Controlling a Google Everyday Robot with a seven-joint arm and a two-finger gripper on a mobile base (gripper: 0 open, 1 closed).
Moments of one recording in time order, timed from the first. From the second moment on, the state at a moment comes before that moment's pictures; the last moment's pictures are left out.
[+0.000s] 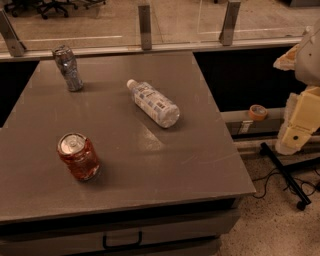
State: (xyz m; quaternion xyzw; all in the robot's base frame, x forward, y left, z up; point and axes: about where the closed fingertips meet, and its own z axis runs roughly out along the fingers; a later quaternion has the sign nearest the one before) arm 0.438 -0.217 0.976 -0.60 0.78 -0.03 0.16
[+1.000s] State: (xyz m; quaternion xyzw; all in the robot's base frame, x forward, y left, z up) arm 0.495 -0.155 0.986 -0.61 0.74 0.10 0.26
